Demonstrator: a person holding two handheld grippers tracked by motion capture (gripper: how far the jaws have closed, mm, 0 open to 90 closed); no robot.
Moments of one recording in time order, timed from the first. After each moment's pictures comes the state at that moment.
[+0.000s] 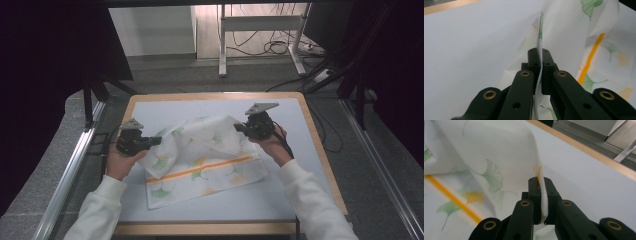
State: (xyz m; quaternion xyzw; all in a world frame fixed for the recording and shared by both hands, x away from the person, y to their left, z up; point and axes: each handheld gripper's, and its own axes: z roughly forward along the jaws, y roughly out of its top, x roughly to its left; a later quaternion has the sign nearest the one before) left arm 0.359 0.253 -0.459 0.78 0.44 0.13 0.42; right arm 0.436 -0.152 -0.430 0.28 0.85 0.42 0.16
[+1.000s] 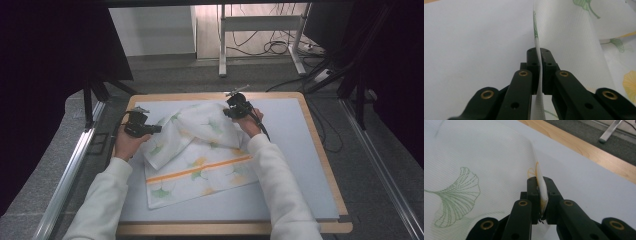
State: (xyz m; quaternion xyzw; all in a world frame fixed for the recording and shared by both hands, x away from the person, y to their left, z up) left arm 0.438 0.259 -0.492 0.79 0.48 0.12 0.36; right arm 0.546 -0.100 -0.480 0.36 0.85 0.34 0.17
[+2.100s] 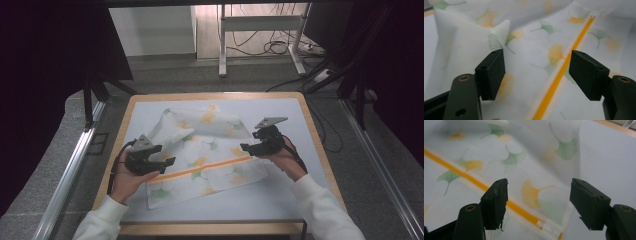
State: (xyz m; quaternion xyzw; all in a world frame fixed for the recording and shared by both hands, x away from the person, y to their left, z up) left arm 0.302 0.206 -0.475 0.80 0.39 0.16 0.42; right arm 0.399 -0.189 -0.457 0.33 0.86 0.38 0.14
